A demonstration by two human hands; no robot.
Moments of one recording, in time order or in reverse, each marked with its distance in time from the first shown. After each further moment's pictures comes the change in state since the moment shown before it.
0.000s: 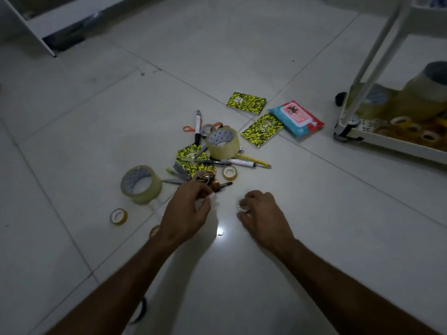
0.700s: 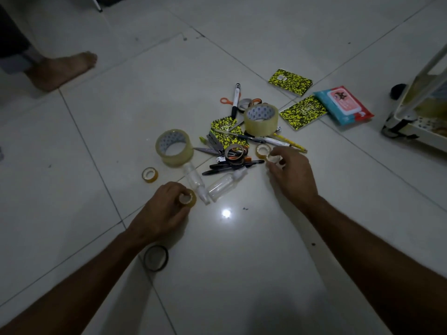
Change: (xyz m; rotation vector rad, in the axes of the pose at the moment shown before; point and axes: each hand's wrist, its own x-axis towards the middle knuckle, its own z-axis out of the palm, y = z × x) left_hand -0.101 -0.084 -0.054 0.103 -0.134 -0.060; right_hand 0.055 -0.009 -0.010 0.131 0.210 -0.047
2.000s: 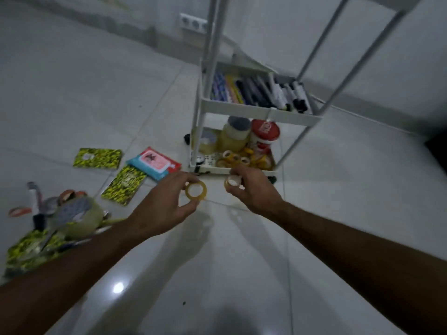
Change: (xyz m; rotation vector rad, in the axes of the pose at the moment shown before) left_hand 0.251 0.316 0.041 -0.289 -0.235 0.708; right_hand -0.037 0.039 -0.296 -0.297 0.142 0.388
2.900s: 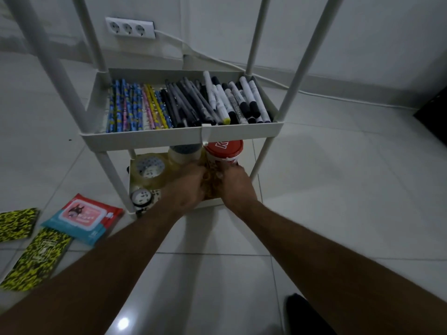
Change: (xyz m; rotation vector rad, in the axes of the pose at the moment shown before) left_hand 0.243 -0.016 0.162 0.348 -0.133 -0.020; right_hand 0.114 0.155 0.012 0.012 0.267 0.201
